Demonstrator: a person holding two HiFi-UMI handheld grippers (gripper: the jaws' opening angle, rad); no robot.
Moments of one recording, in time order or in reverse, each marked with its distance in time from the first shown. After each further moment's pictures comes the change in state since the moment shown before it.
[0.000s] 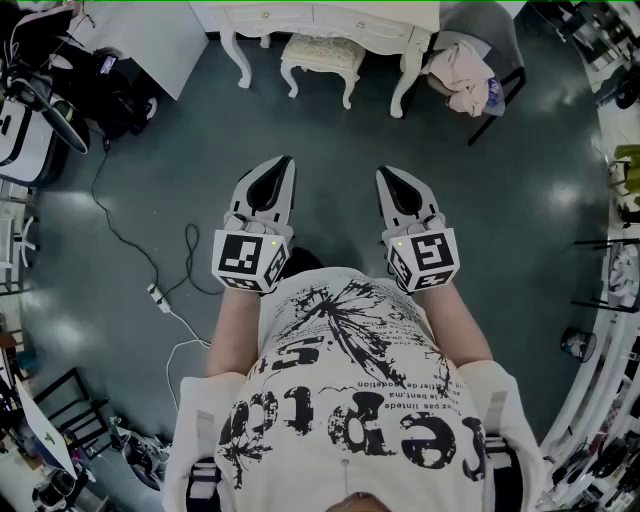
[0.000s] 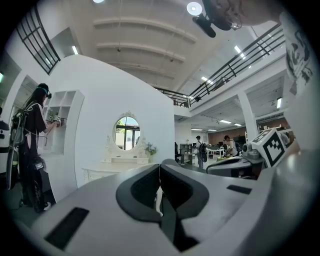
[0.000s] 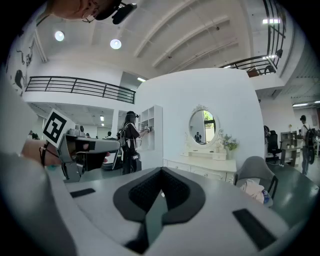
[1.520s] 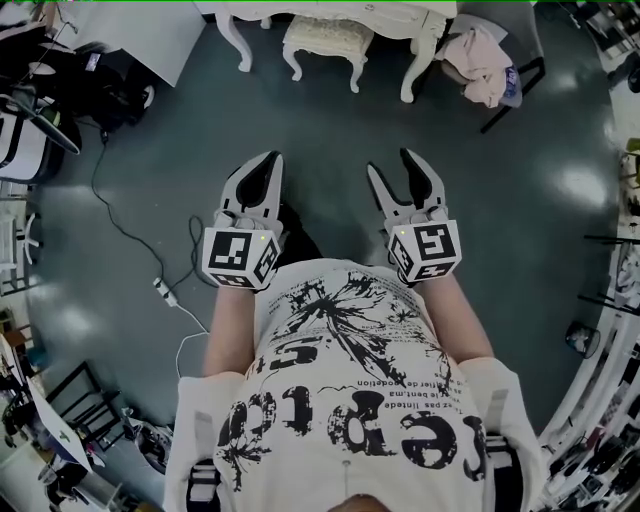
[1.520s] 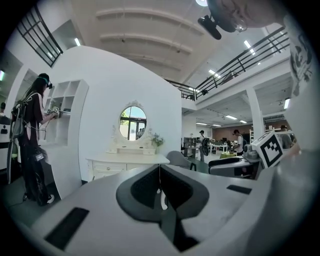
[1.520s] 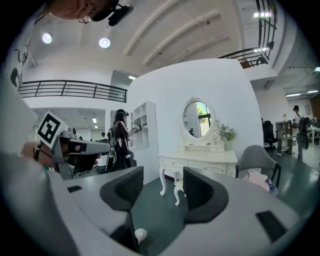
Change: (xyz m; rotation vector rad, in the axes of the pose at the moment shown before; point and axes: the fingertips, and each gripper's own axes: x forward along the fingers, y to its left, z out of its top) left arm 0.044 0.068 -0.038 -0.035 0.092 0.035; right arm 0.078 -0.031 -0.031 0.088 0.026 -0.042
